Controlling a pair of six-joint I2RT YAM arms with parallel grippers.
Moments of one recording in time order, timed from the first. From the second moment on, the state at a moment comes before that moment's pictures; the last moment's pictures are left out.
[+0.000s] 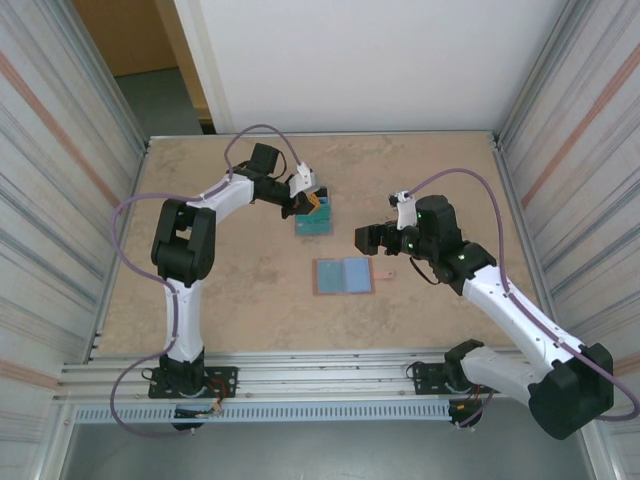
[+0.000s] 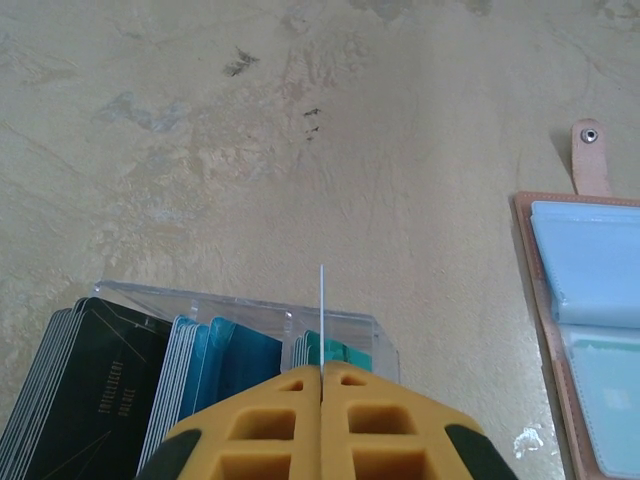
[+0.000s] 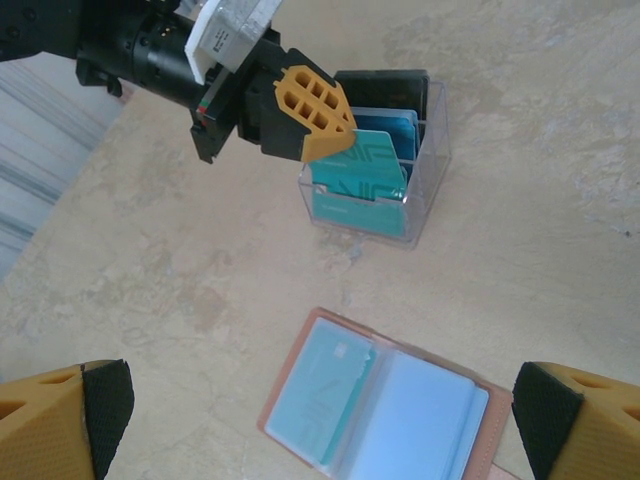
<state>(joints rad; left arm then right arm) -0.34 2.14 1.62 -0.47 0.86 0.87 0.47 1.04 0.81 -0.32 -0.28 0.34</state>
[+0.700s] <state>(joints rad) -0.34 2.17 1.62 -0.47 0.84 0.83 0.47 1.02 0.81 -0.34 -0.26 0.34</state>
